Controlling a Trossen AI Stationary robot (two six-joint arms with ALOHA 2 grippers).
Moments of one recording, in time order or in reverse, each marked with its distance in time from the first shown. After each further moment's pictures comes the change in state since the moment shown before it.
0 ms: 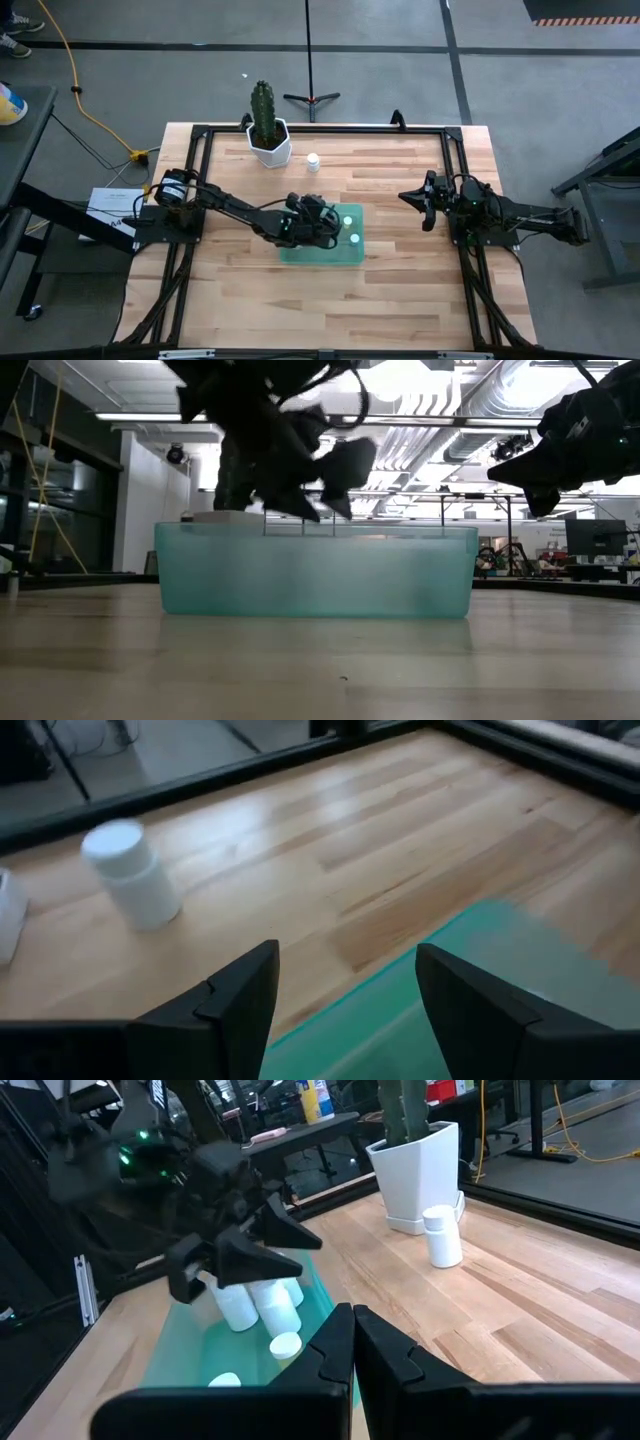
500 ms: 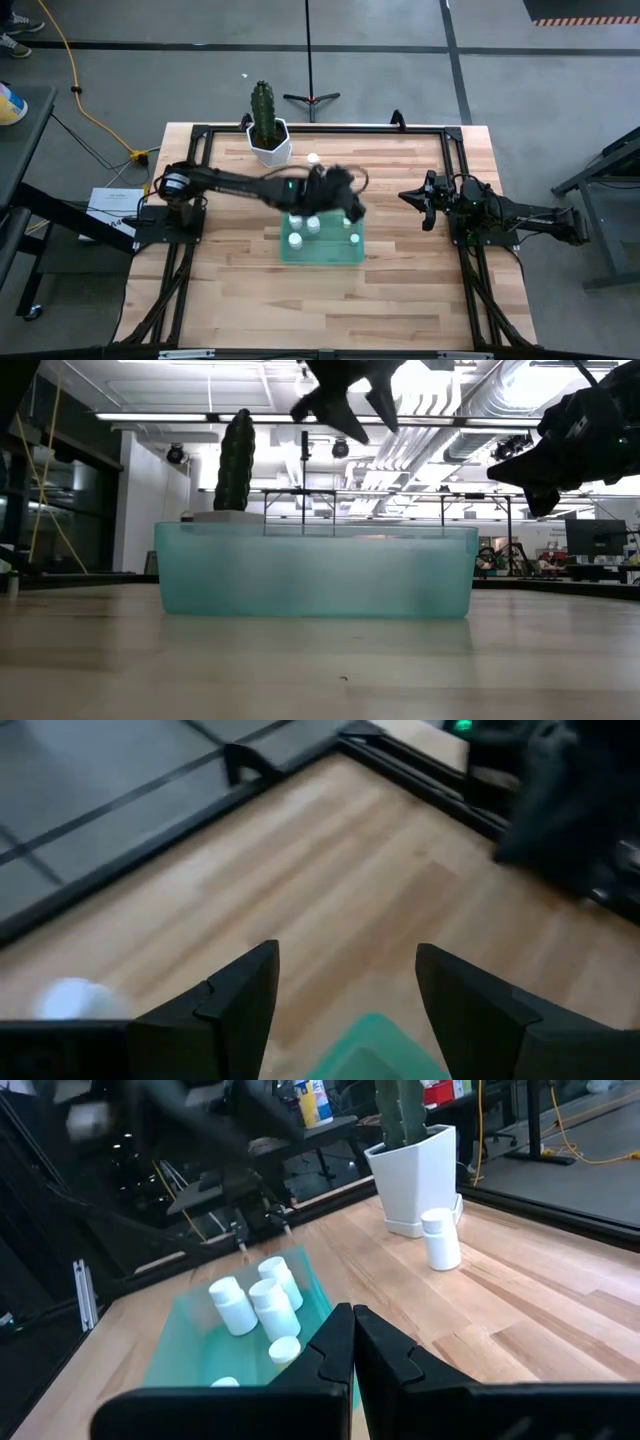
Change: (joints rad) left arm 0.127 0.000 0.561 -0.487 0.324 0.196; right arm 0.000 0.000 -0.003 0.020 0.003 0.007
